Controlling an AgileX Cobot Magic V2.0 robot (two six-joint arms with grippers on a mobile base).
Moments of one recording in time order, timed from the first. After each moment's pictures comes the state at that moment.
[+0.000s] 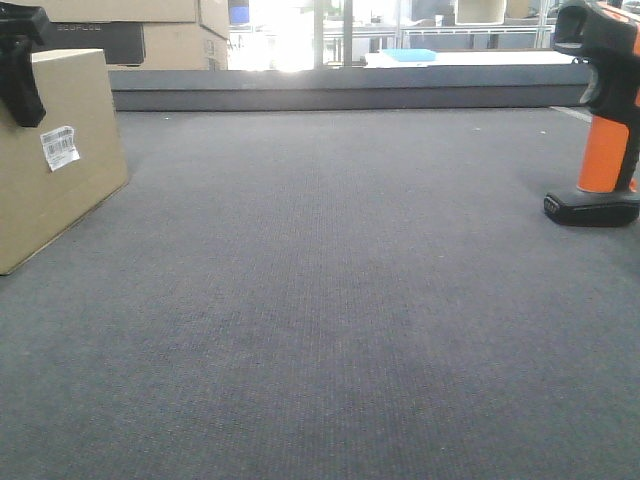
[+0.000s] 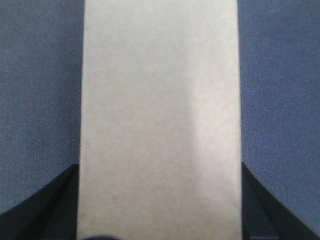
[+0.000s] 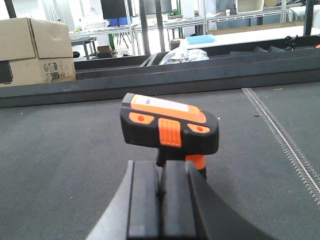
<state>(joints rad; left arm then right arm) -0.06 1.67 -1.38 0.03 0.87 -0.02 0.01 0.88 -0.24 0.15 -0.57 0.04</state>
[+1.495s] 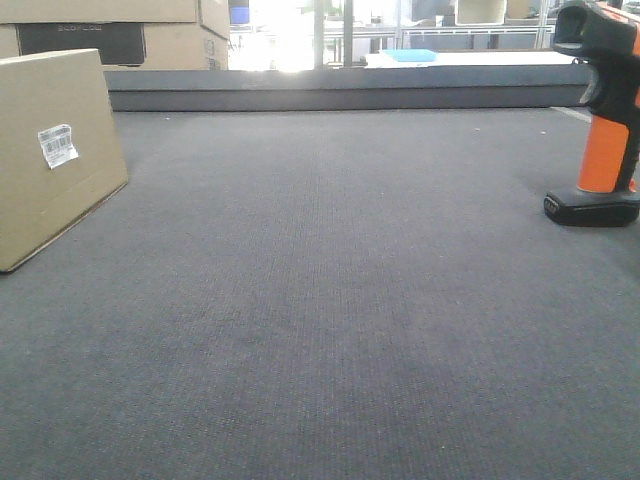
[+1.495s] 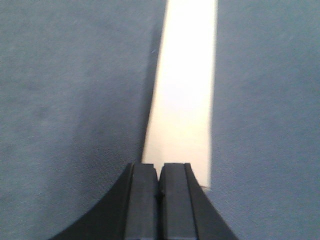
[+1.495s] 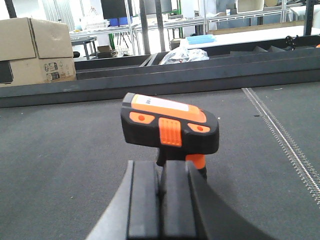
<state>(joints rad) 0.01 1.12 -1.11 0.03 0.77 -0.11 0.01 0.88 -0.24 0.15 -0.57 0.04</state>
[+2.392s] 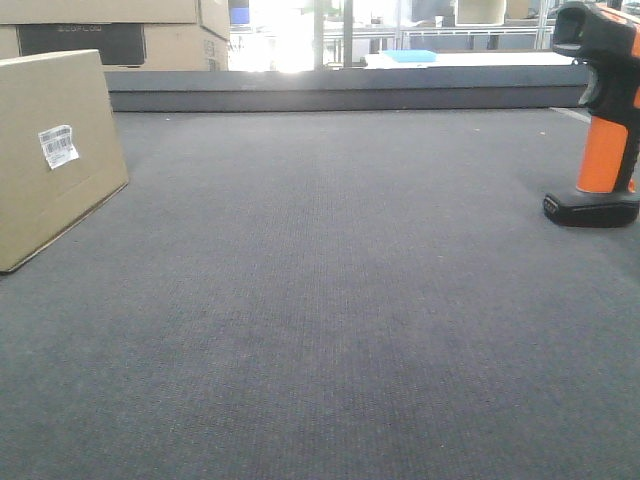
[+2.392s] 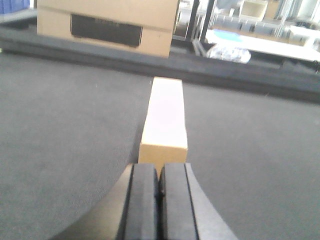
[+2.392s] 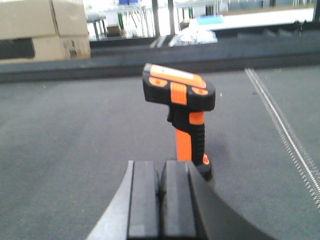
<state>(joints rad) 0.01 0.26 -0.36 -0.02 0.25 -0.11 0.01 0.18 -0.24 0.12 0.20 0.04</state>
